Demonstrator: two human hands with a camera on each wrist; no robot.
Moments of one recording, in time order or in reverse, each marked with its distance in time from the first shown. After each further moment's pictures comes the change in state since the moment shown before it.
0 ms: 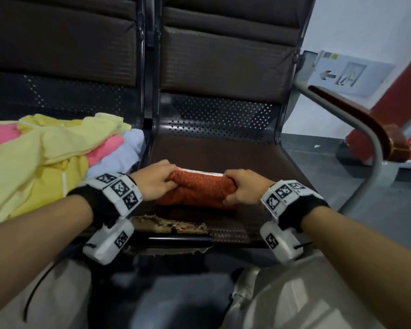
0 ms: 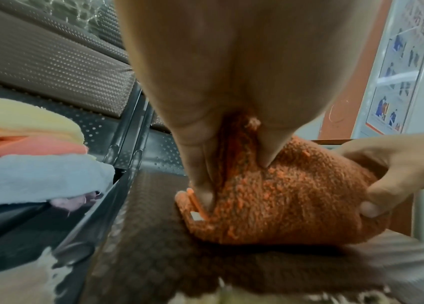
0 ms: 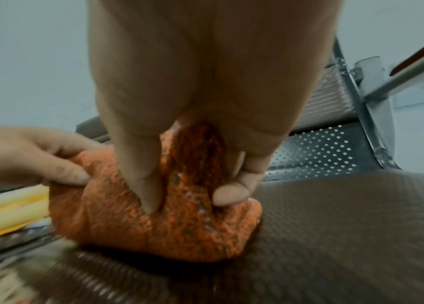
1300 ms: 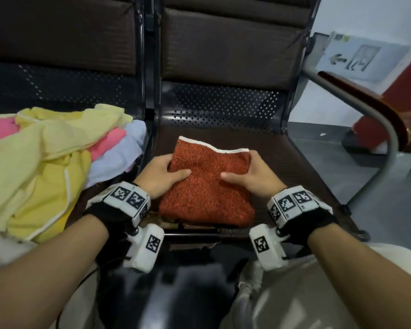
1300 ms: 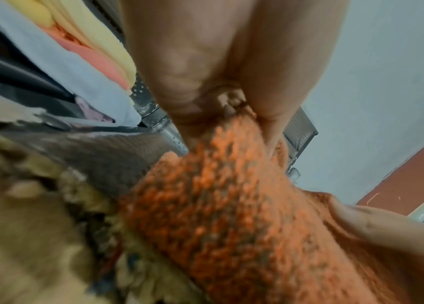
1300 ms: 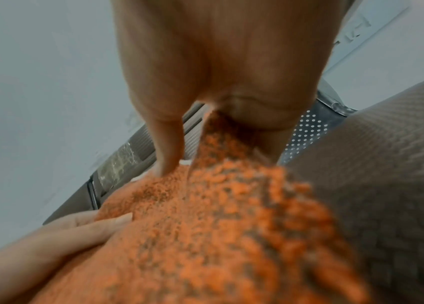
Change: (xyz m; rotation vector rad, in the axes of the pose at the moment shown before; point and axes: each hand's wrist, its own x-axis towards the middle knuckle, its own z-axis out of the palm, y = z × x) left_hand 0.001 -0.002 0.024 -0.732 0.304 -0.163; right_hand 0.011 0.009 0.026 0.786 0.354 0.169
